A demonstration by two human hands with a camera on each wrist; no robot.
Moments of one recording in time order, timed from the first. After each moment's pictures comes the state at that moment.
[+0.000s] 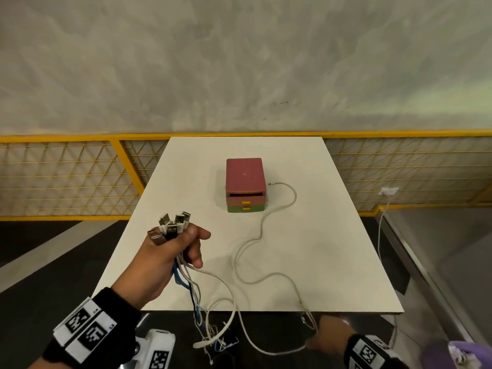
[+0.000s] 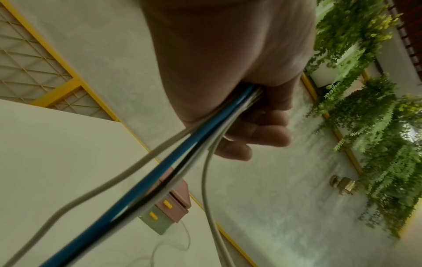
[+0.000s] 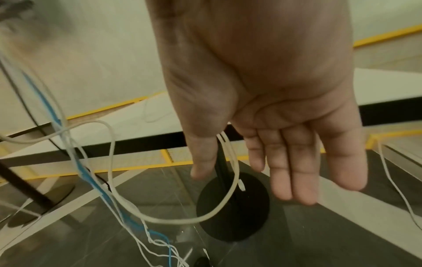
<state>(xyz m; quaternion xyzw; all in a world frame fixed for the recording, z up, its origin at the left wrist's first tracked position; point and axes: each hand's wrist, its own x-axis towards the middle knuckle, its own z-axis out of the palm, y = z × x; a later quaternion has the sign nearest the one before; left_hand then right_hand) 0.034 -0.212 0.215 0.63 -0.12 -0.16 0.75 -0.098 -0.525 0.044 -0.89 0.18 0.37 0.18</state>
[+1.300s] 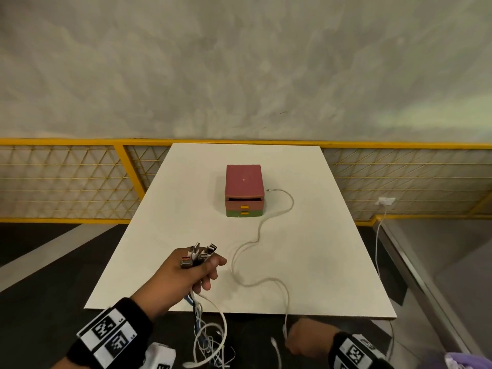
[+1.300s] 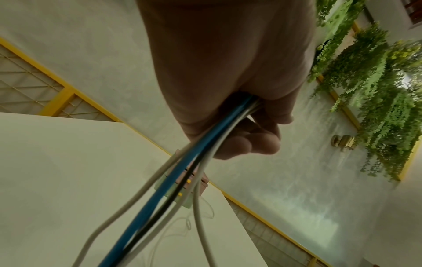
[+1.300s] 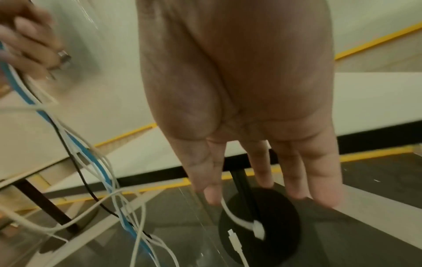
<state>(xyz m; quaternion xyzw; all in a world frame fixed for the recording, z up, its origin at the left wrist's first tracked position) 0.010 -0.223 0.188 0.75 -0.12 -0.21 0.62 -0.091 -0.497 0.056 -0.86 0.09 0.44 0.26</state>
